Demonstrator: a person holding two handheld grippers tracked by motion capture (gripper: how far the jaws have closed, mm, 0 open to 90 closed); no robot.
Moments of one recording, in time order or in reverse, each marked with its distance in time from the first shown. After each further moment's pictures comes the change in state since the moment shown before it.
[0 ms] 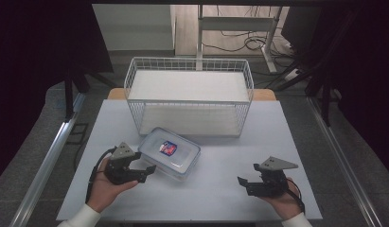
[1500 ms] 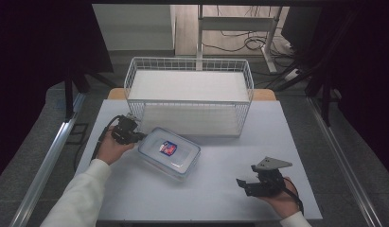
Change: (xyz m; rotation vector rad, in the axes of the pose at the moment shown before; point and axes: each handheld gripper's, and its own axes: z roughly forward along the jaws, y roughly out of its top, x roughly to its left) left arm 0.101 0.048 0.072 0.291 0.141 -0.012; right arm -0.004 -0.005 0.013 0.062 0.019 -0.030
